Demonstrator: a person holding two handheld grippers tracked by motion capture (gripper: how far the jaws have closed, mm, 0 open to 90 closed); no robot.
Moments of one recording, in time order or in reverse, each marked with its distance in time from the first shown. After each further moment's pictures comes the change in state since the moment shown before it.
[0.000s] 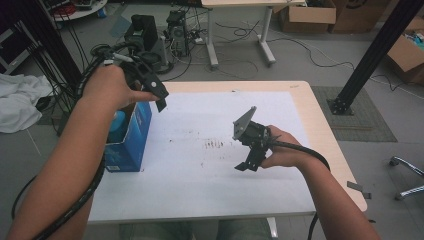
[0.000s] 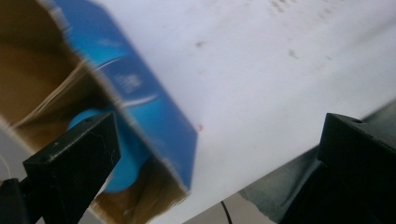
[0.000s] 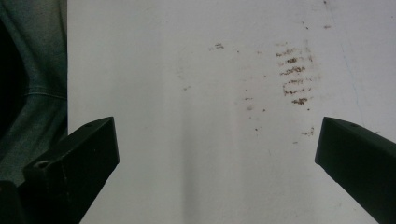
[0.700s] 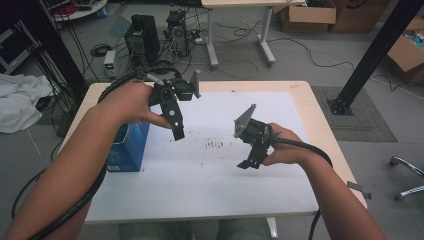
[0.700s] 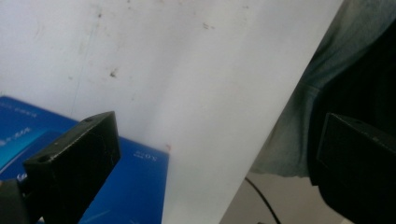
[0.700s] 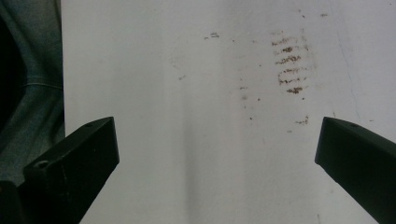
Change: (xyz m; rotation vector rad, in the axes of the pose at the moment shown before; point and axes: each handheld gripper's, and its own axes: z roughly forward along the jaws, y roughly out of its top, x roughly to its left) left arm -0.062 0.002 0.033 0.061 -0.096 0.536; right arm -0.005 0.000 -0.004 0.046 0.000 0.009
